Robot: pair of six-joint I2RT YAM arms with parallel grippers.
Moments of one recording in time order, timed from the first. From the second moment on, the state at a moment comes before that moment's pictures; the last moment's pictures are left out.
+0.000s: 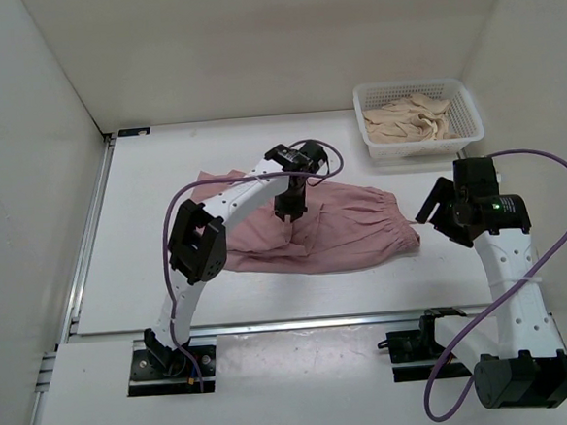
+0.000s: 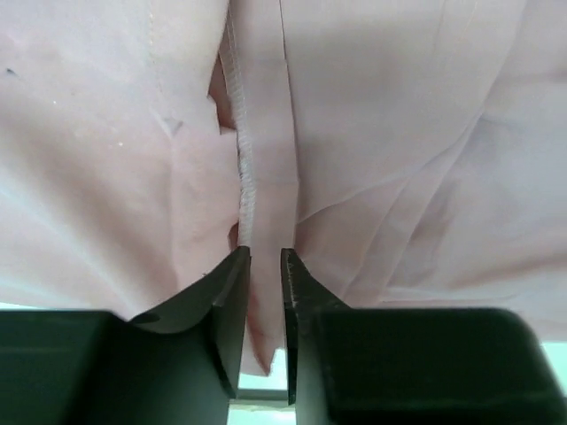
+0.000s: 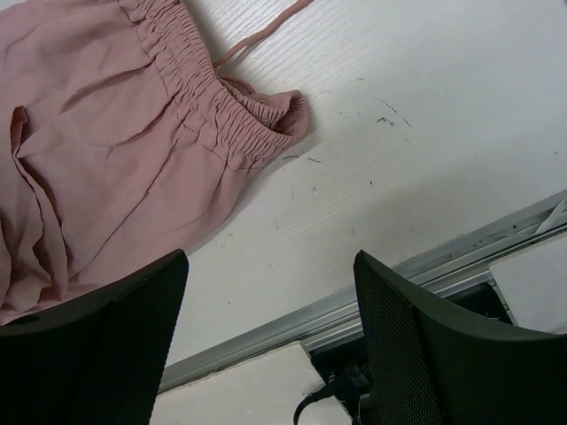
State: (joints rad) left arm -0.78 2.19 2.01 -1.19 -0.24 -0.63; right arm 0.00 0.97 1.12 -1.15 0.13 0.53
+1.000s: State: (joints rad) left arm -0.64 2.33 2.17 -1.14 -0.26 -0.69; right arm 0.00 0.97 1.12 -1.15 0.11 0.52
